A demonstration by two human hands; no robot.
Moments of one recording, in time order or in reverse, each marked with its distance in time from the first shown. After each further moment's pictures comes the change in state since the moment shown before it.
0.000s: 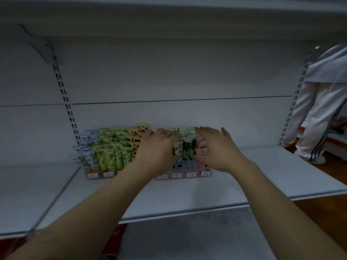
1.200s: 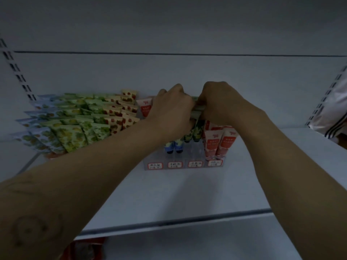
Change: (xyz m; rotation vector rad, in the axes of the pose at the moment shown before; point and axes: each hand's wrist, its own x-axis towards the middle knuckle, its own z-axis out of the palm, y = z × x) left_hand 0.085 0.000 0.070 -0.110 0.013 0.055; right_hand 0.118 0.035 0.041 -0.109 -0.048 0.004
